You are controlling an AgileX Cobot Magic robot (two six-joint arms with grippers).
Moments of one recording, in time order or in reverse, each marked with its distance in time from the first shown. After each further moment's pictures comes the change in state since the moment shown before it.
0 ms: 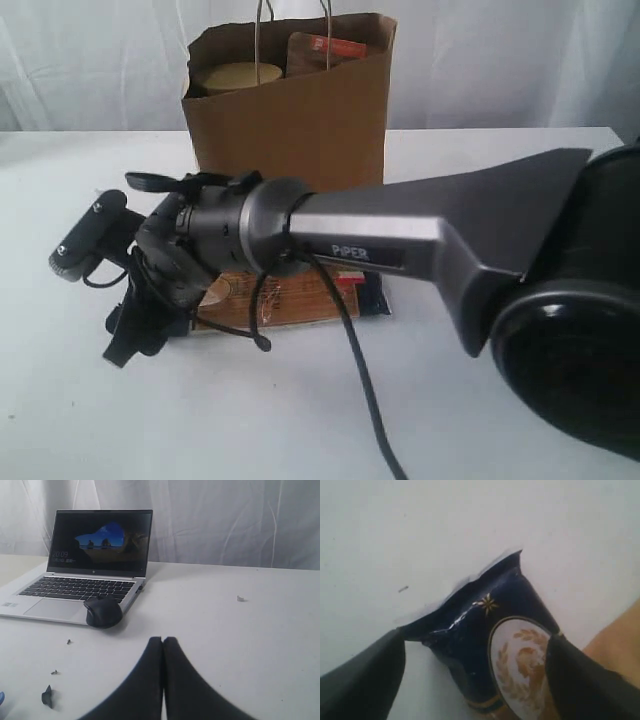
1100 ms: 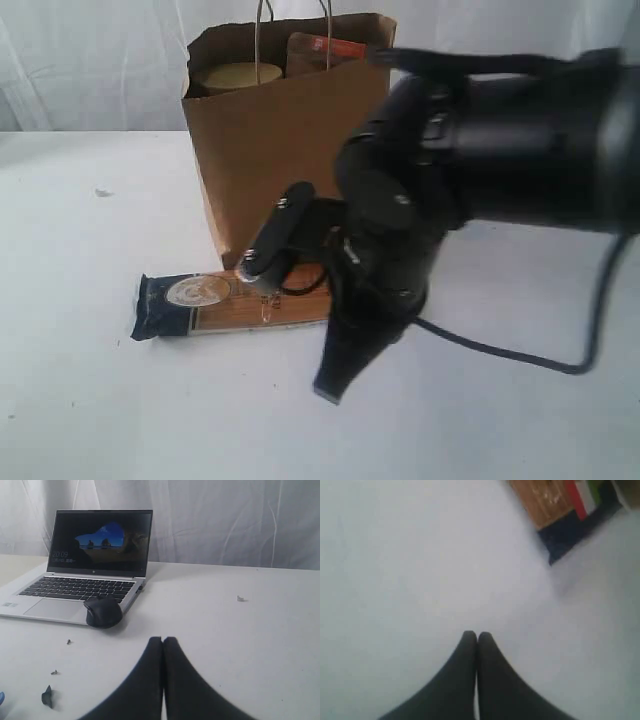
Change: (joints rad) left arm 0.000 0.000 0.000 0.000 0.000 0.000; right arm -0.099 -0.572 0.507 -0.008 0.475 -0.085
